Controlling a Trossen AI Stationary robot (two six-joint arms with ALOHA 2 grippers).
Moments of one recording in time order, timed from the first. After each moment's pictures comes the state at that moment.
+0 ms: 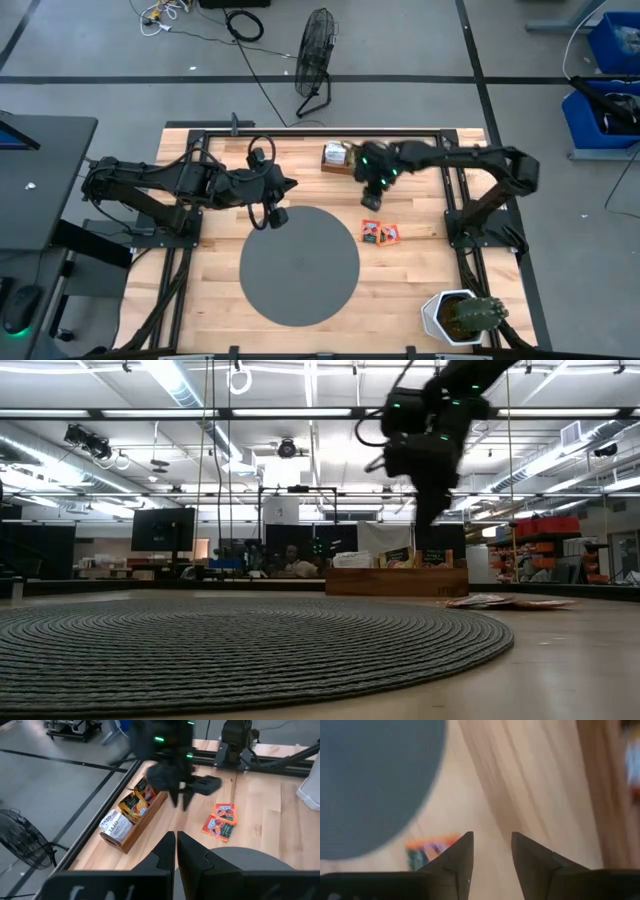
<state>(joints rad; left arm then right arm) -0.17 1.33 1.43 -0.69 -0.56 -0.21 -0.37 1.59 1.15 -0.79 -0.20 0.04</state>
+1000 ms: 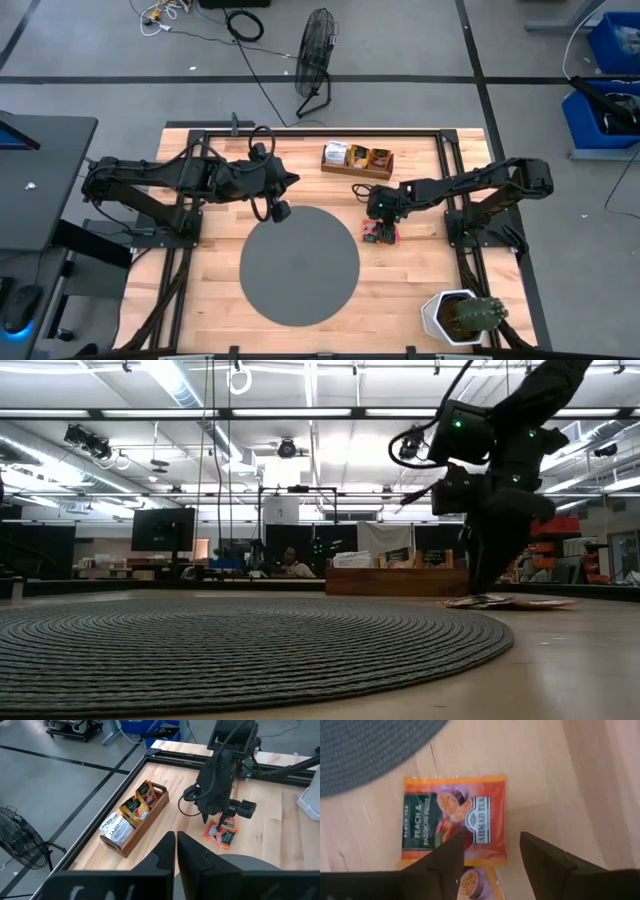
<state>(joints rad) -0.12 1.33 1.43 -0.66 -0.52 -0.21 -0.11 1.47 0.66 -0.40 -0.08 0.12</state>
